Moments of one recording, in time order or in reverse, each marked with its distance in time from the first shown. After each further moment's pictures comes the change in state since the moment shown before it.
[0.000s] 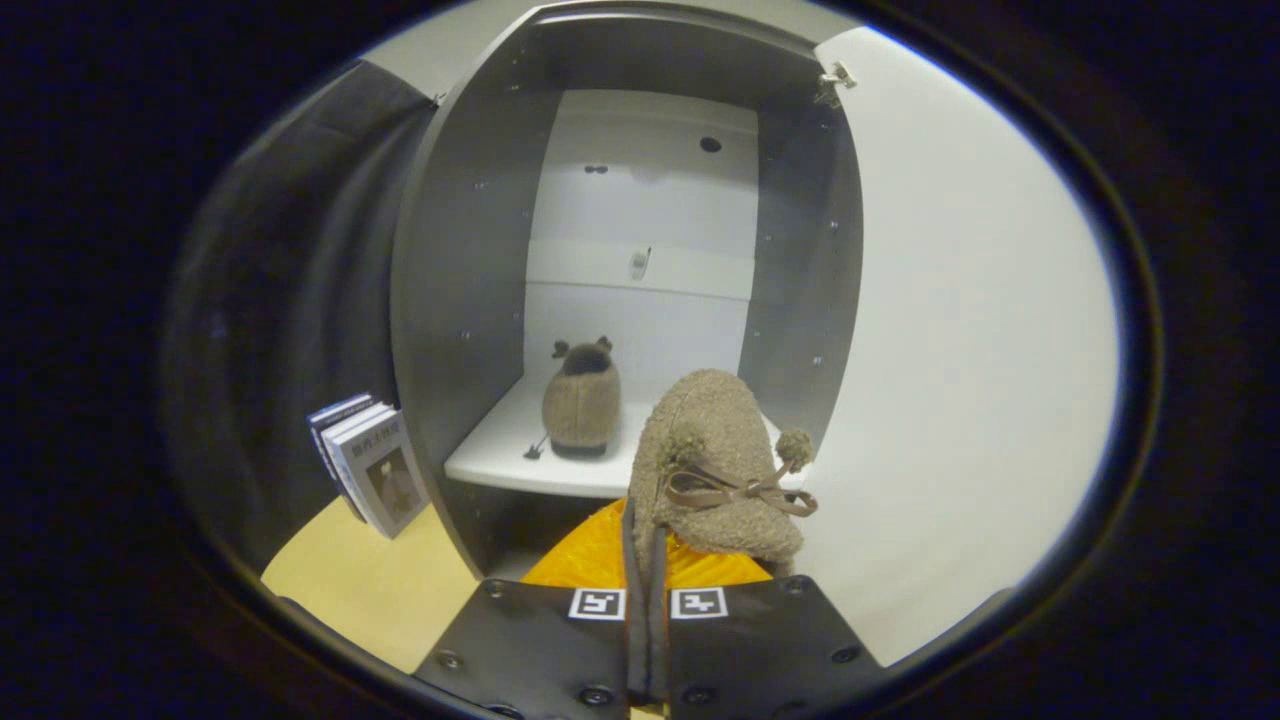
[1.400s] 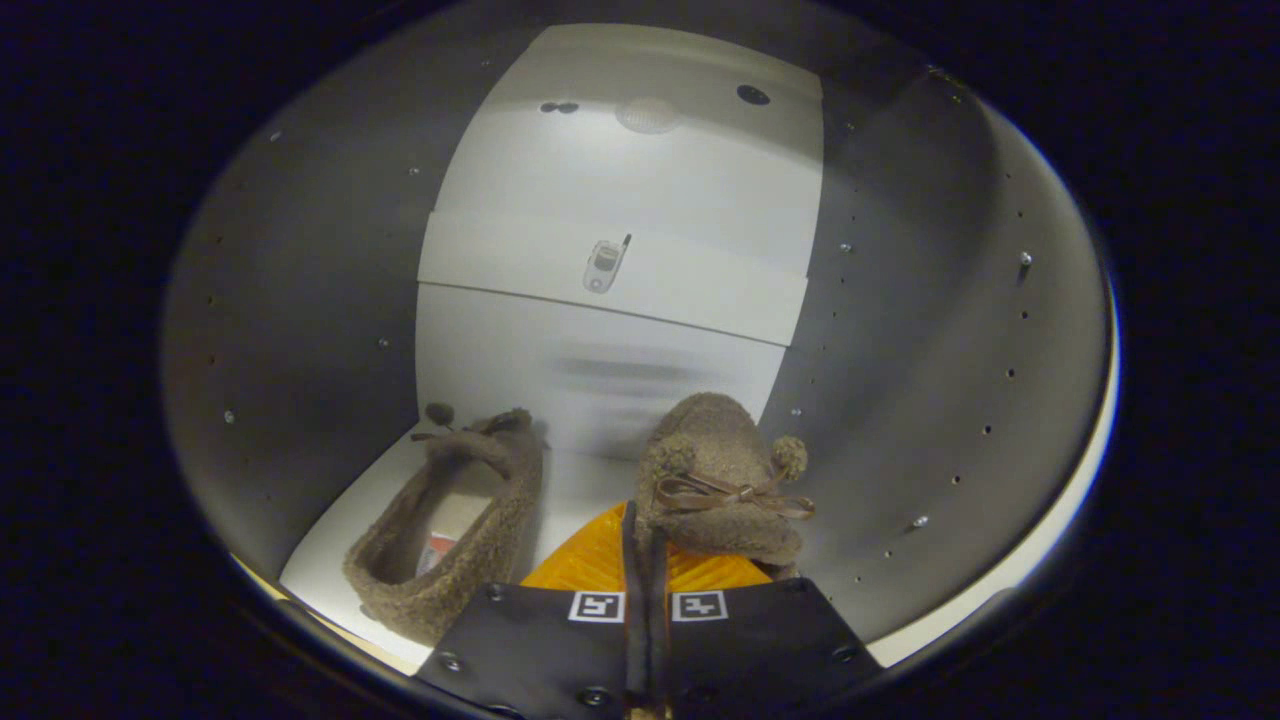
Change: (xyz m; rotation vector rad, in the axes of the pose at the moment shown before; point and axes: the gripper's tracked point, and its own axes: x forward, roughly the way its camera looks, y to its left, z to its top) arm 0.207 -0.021 0.029 -0.107 0.069 -0.040
